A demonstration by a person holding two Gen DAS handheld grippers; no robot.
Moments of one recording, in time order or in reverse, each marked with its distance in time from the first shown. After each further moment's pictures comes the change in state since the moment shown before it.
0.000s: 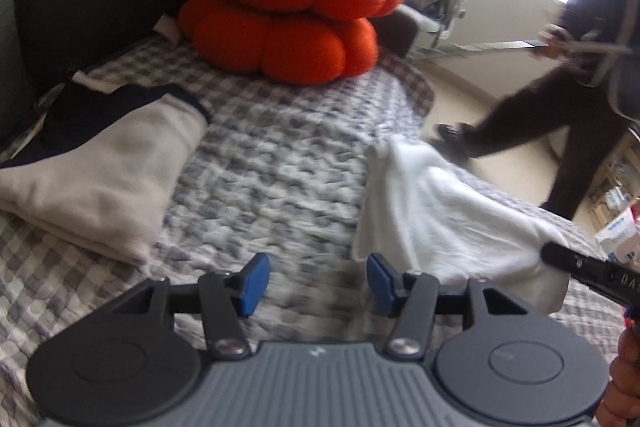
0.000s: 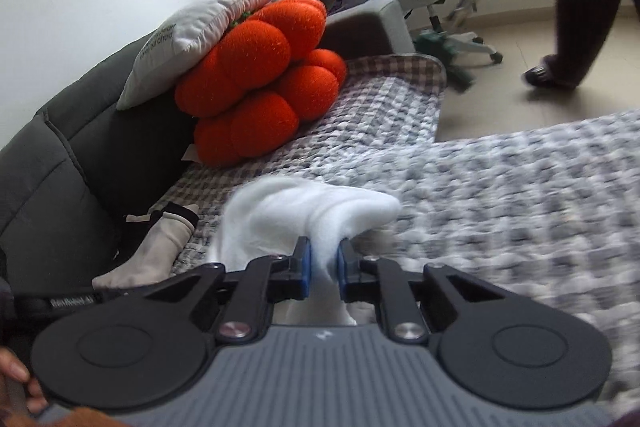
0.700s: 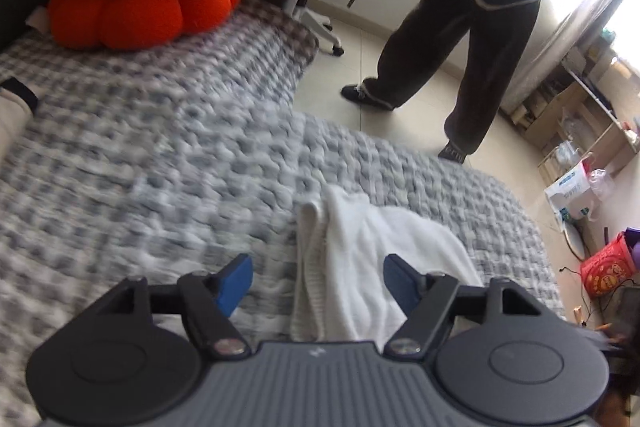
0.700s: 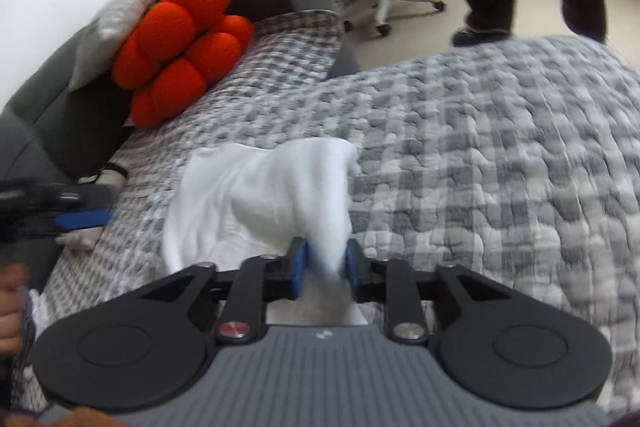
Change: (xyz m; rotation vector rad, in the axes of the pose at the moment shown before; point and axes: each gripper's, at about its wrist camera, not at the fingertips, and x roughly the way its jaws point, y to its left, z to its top) left arm 0.056 -0.149 -0.015 0.037 0.129 -0.130; right arm -0.053 -0.134 -0.017 0.061 0.156 -0.026
